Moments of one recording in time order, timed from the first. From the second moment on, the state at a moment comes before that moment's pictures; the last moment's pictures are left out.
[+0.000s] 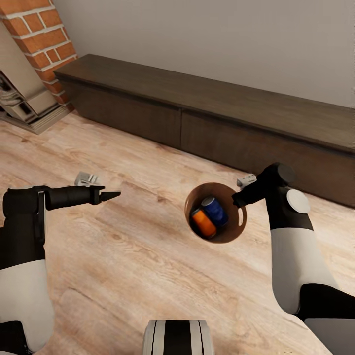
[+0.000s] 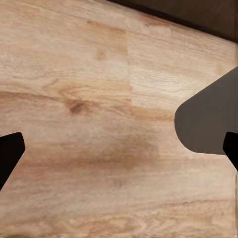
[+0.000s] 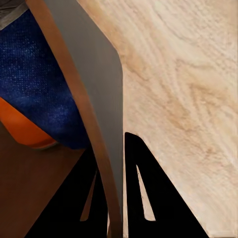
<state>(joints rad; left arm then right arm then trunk) -0.88 0.14 0.33 -1.48 -0.51 0.89 -1.30 -1.09 0.02 -0.15 -1.20 1.45 1.04 1.56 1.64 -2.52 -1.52</state>
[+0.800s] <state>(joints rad) -0.83 0.09 0.33 -1.48 -0.52 0.89 -1.19 -1.09 -0.33 -0.17 -1.09 1.27 0.96 1.56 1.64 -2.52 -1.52</state>
